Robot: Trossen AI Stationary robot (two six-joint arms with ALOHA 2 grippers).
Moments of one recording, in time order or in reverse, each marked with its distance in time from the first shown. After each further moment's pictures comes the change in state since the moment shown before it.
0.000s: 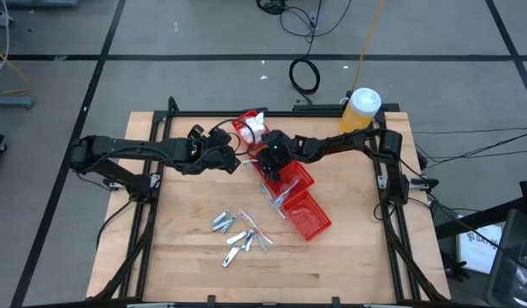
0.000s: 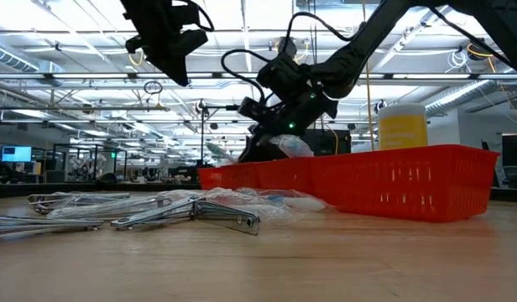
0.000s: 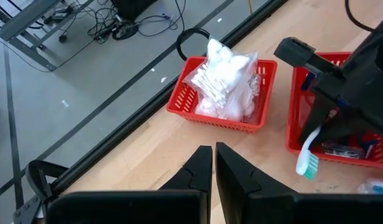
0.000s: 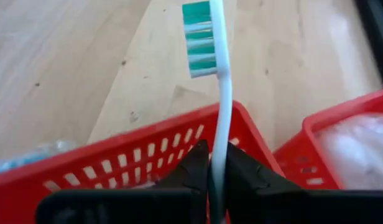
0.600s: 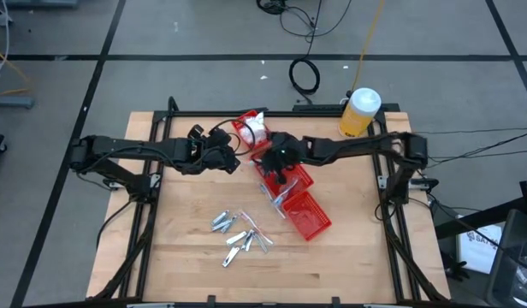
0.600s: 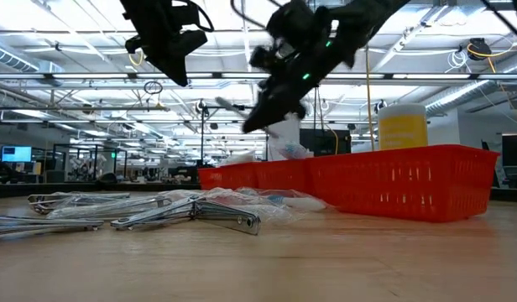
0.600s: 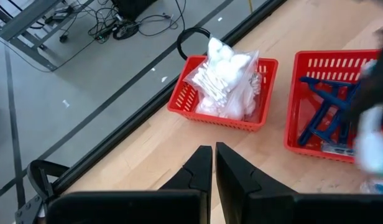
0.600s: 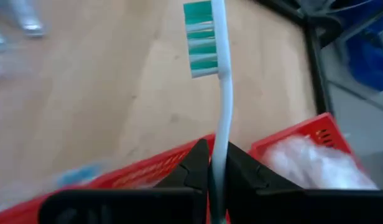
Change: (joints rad) left arm 0.000 0.000 0.000 -0.006 -0.001 0.001; right arm 0.104 -0.221 0.002 -0.212 0.163 -0.001
